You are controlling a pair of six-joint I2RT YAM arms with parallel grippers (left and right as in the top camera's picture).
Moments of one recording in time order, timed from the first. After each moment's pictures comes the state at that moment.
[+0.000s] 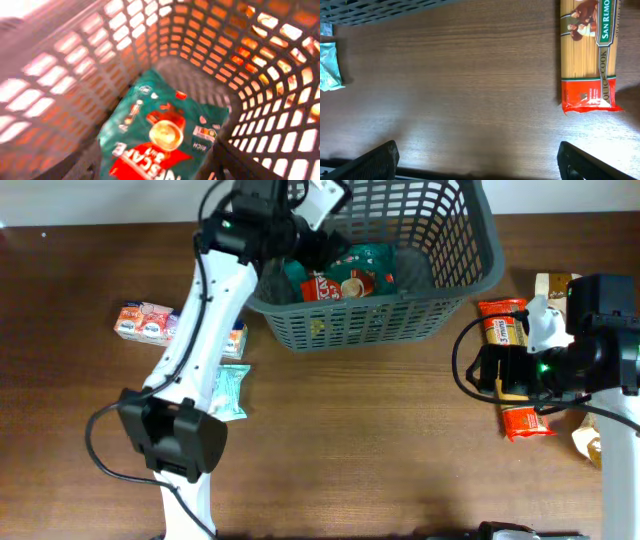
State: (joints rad) left arm -0.33 2.10 2.28 -0.93 0.40 0.32; right arm -0.13 1.33 1.52 -1.49 -0.26 0.00
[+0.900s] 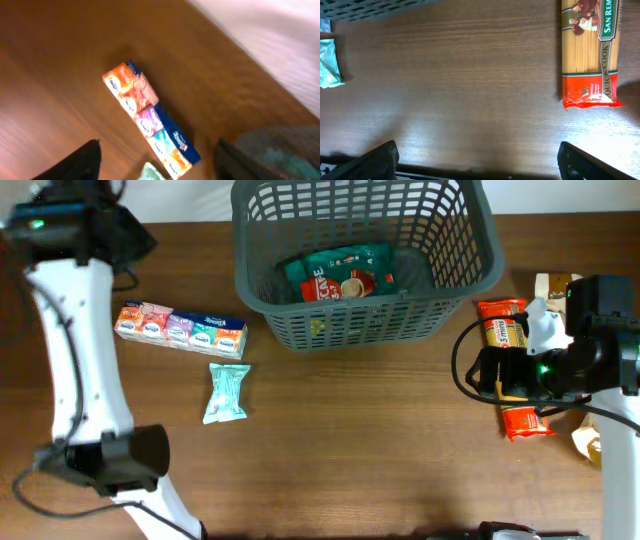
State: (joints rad) left arm 0.09 2.00 2.34 -1.41 -0.23 -0.66; right arm -0.13 1.33 1.52 -1.51 -0.26 0.00
